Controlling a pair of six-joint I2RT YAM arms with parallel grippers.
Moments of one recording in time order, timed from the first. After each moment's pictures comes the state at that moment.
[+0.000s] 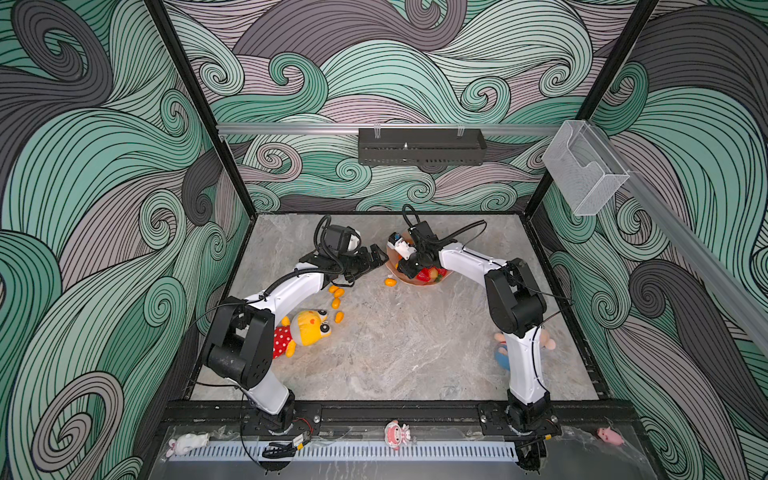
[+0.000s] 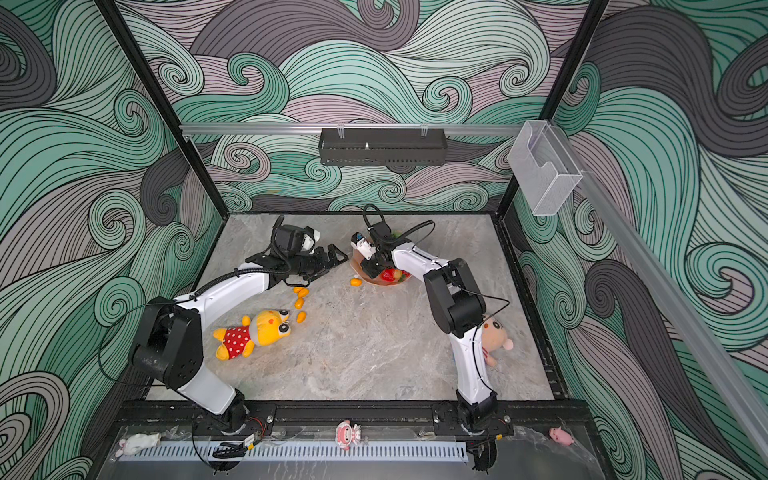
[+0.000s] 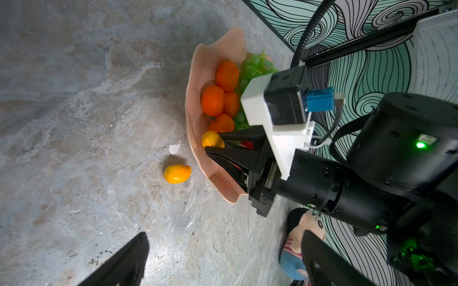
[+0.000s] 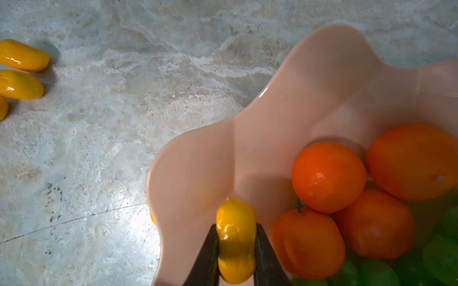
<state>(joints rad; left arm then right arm) -0.39 1.61 1.14 -0.25 0.42 -0.74 0.51 2.14 1.59 -0.48 -0.22 -0.31</state>
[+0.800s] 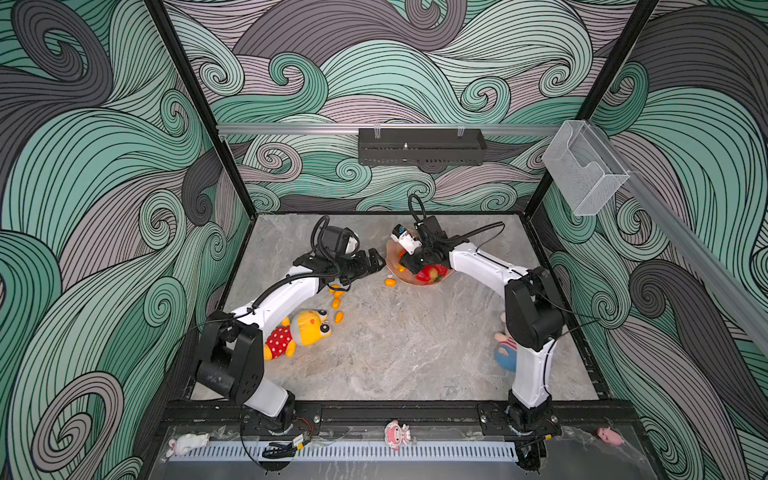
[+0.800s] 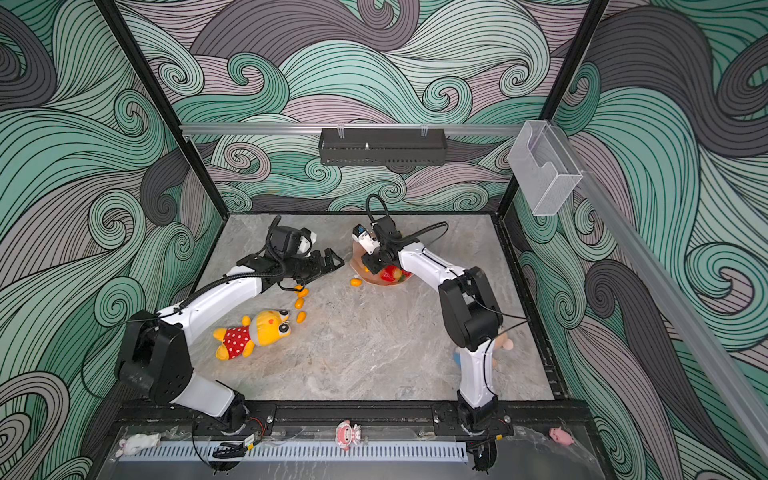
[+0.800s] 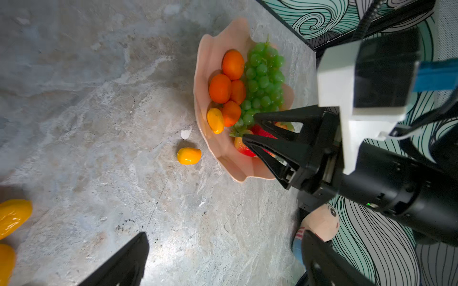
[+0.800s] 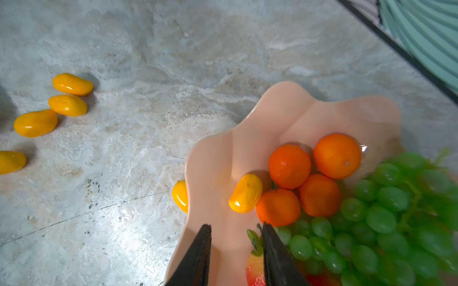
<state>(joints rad) -0.42 1.49 1.14 -0.41 0.35 -0.67 0.53 1.92 1.48 -0.44 -0.16 -0.30</state>
